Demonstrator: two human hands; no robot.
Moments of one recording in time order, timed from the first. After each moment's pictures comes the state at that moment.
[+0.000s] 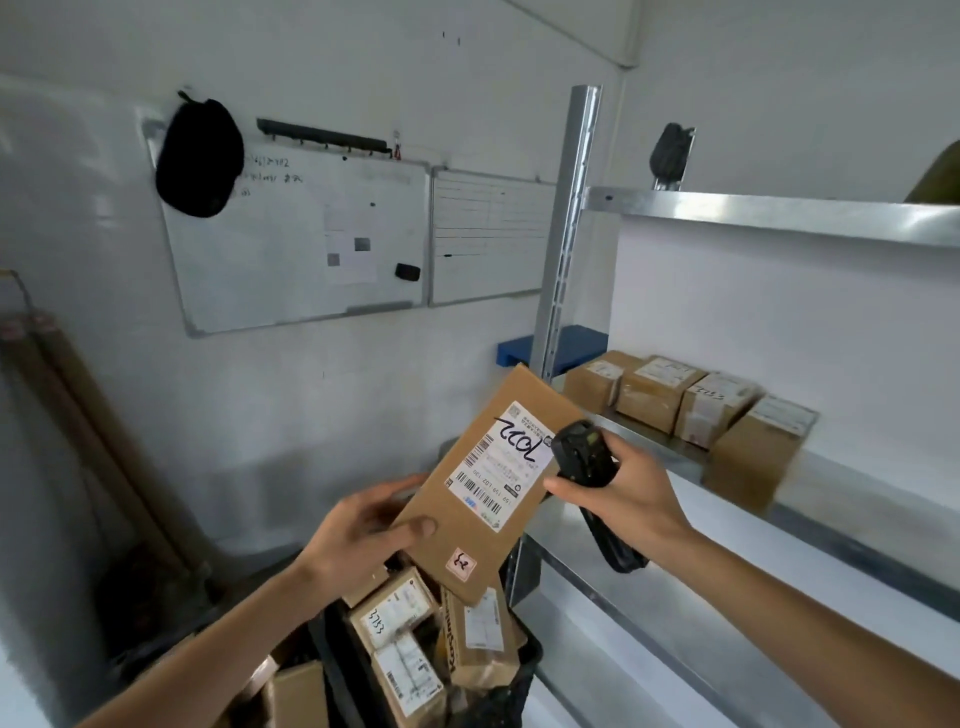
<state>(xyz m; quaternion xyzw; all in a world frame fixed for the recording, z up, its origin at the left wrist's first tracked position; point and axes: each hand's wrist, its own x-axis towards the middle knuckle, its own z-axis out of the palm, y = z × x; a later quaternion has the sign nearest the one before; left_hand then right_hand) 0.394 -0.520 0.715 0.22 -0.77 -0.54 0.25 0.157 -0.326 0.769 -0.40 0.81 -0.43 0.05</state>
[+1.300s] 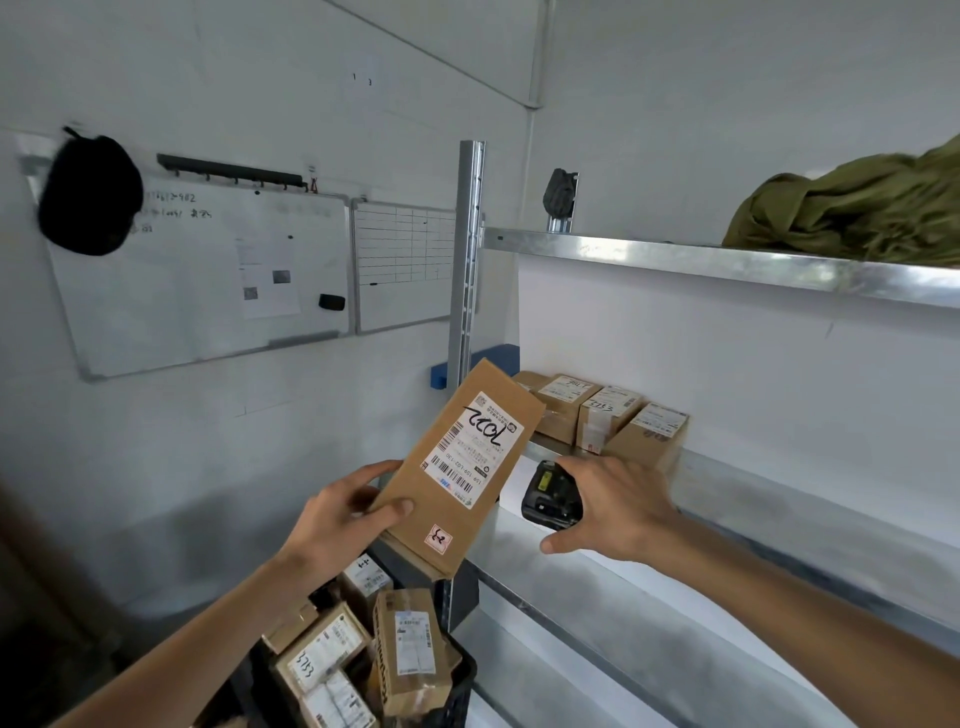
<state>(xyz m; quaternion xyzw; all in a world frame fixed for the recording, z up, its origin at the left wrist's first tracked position) 0.330 -0.474 0.767 0.23 -0.83 -0.44 0.23 0.142 -0.233 0.838 -0.43 0.90 0.00 -0.10</state>
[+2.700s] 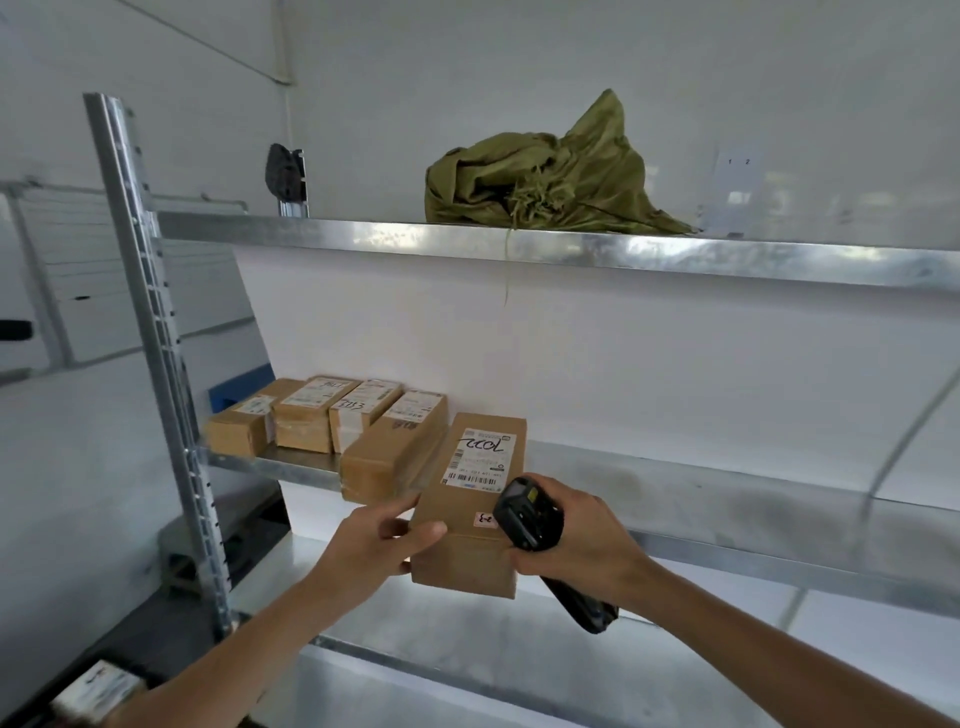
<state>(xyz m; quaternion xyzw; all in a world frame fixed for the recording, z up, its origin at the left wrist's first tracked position) 0.099 -0.248 0.756 0.00 -0.78 -0.62 0.06 0.042 0.008 0.786 -0.28 0.89 -0.36 -0.01</state>
